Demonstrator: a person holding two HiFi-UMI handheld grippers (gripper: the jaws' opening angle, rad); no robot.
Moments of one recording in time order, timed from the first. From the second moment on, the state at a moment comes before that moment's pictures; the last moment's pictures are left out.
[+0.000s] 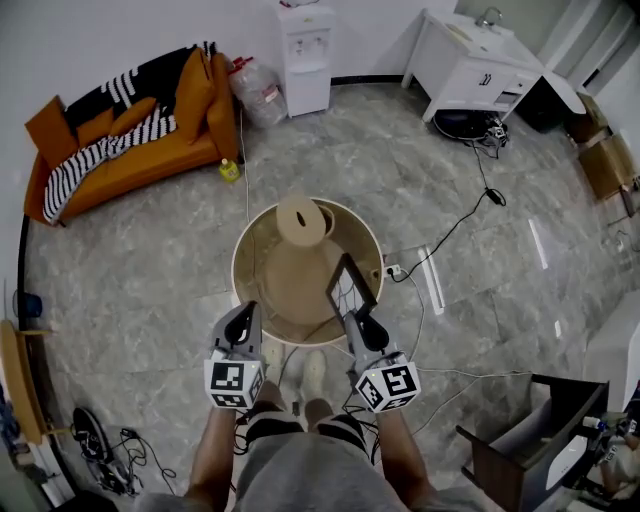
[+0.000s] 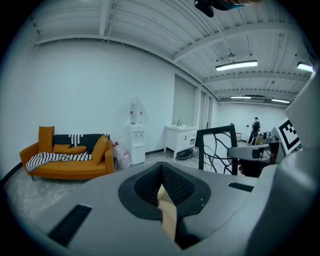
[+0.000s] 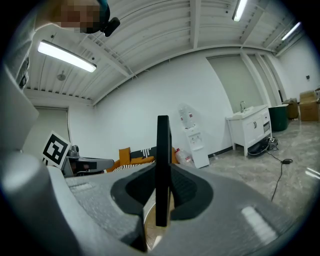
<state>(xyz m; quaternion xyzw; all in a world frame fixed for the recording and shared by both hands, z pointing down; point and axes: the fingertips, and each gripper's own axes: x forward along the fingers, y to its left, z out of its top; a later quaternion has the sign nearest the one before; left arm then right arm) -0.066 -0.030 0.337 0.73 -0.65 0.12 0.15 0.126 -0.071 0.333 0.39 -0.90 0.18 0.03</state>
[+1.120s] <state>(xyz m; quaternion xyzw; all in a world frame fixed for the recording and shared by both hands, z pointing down) -0.125 -0.090 0.610 0.76 -0.57 0.19 0.25 0.051 -0.120 0.597 0.42 -0.85 0.29 0.12</state>
